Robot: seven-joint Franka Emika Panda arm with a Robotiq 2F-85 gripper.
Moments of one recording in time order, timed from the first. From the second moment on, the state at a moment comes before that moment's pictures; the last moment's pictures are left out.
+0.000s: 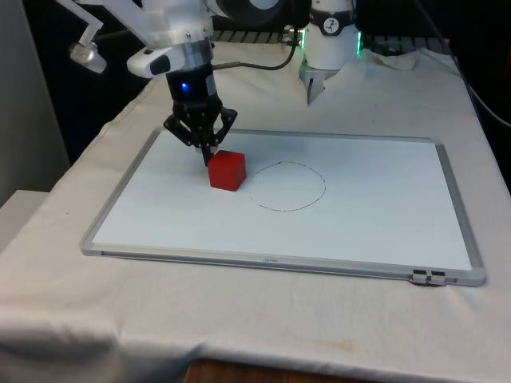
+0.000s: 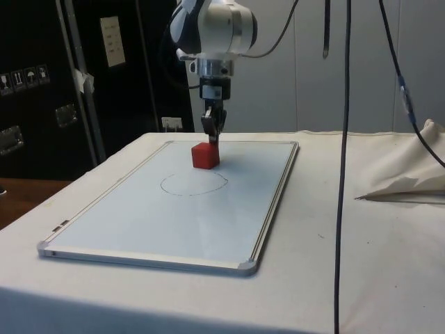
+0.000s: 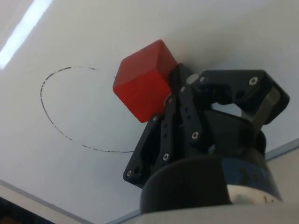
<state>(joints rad) 0.28 0.64 -0.68 -1.92 0.79 2.34 -0.91</state>
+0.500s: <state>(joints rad) 0.28 0.71 -0.63 -1.86 0.82 2.34 -0.93</state>
